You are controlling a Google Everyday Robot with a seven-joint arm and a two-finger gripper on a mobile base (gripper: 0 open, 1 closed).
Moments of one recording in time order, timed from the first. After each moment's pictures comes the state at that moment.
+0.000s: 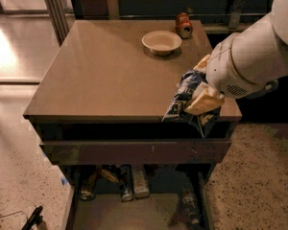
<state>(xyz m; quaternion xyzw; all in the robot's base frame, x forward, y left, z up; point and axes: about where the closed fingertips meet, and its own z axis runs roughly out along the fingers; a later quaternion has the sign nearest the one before) 0.480 -0.113 0.928 -0.61 0.72 -0.04 0.31</state>
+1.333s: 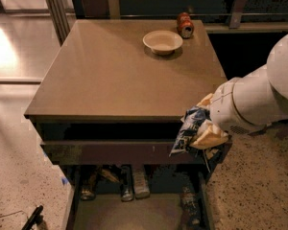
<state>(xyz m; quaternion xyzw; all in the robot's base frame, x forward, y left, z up) 0.441 -0.131 0.858 -0.62 0.74 -0.01 0.27</state>
